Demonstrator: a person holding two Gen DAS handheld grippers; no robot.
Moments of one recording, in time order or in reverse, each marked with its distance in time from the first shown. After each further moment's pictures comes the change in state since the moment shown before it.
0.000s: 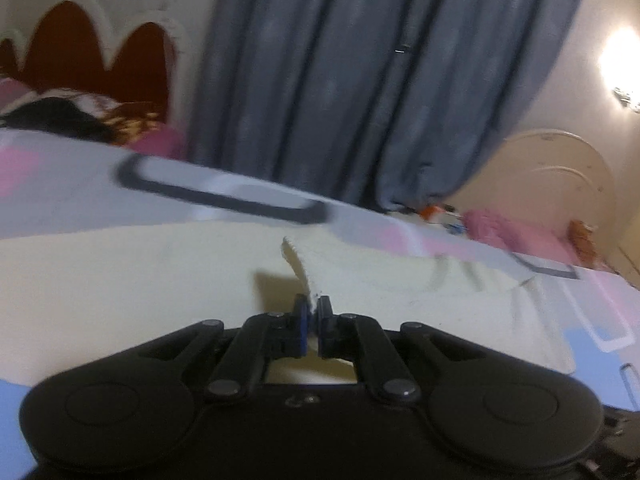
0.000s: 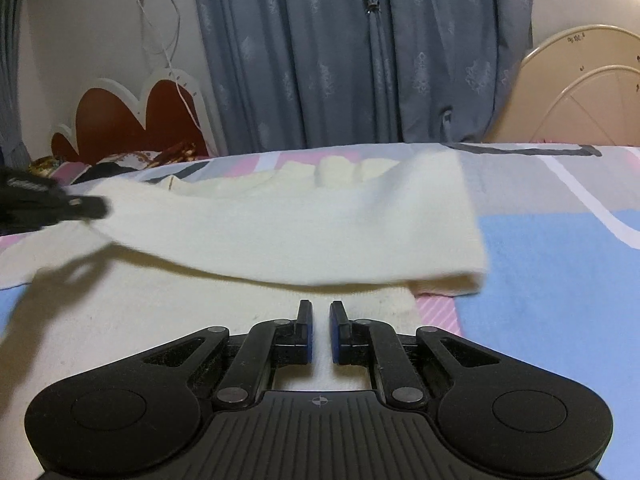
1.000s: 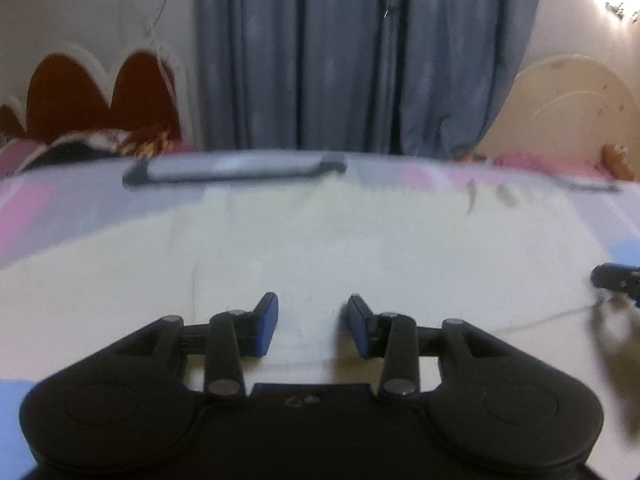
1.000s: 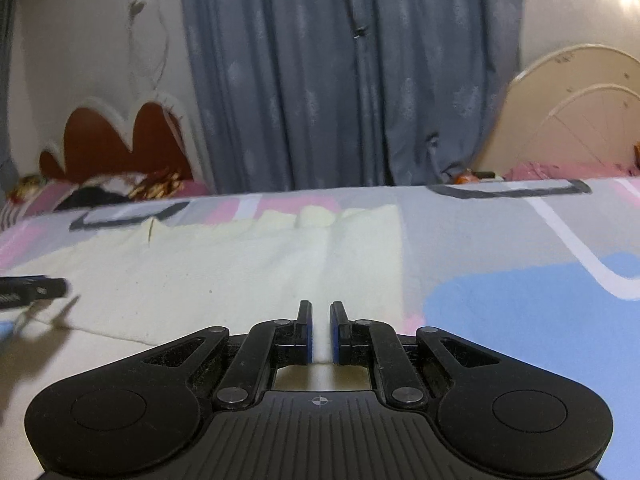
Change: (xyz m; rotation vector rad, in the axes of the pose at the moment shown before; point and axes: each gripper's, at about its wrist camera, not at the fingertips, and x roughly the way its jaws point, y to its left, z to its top) left arm 0.023 -0.032 -0.030 0.217 0.022 0.125; right arm 0.025 0.002 0.026 -0.063 -0.039 -0.037
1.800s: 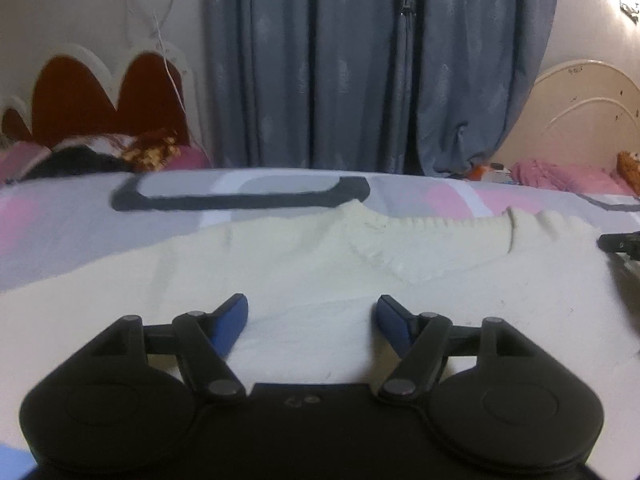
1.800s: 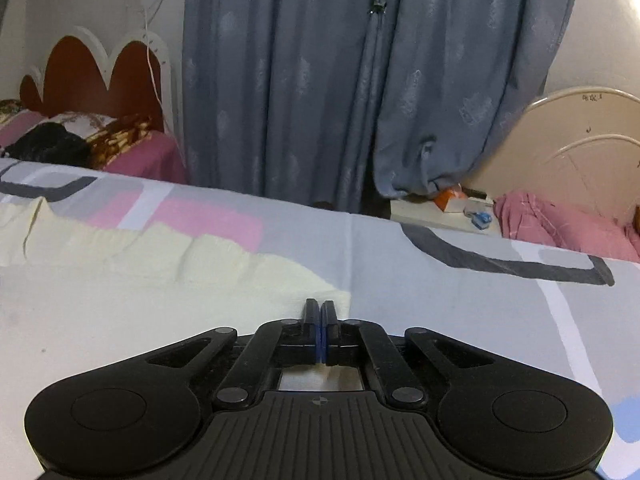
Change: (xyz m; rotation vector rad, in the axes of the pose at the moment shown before) left arm 0.028 -0.004 0.028 0.008 -0.020 0.043; right arm 0.086 -0.052 0.058 -0.105 0.079 -0.098
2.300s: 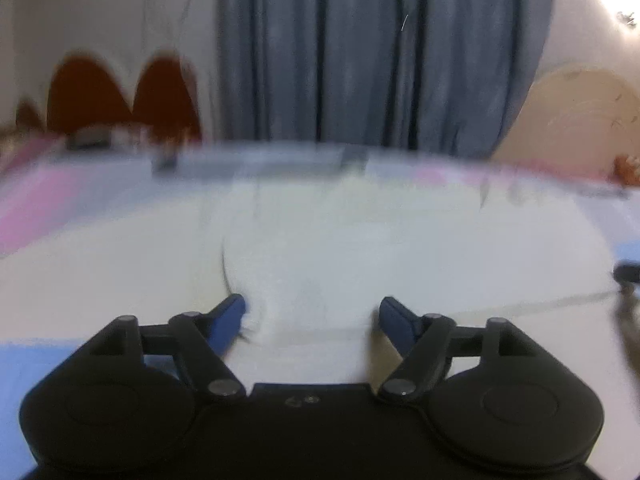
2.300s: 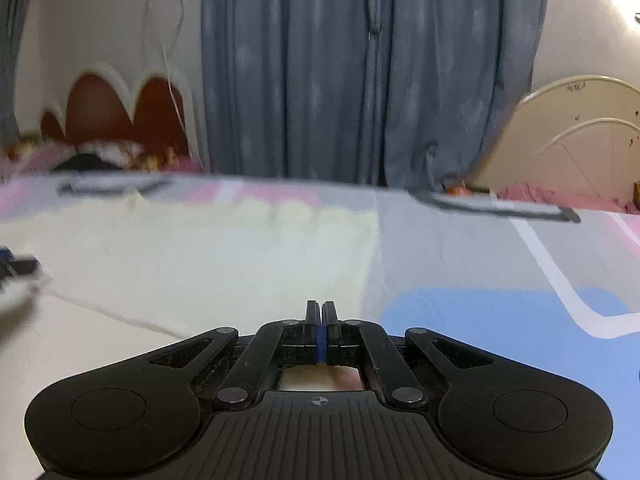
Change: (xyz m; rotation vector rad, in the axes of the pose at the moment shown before) left arm -0.041 0.014 -0.040 -0.054 0.036 0.007; right arm -0.096 0.039 -0.064 0.036 -0.069 0.053
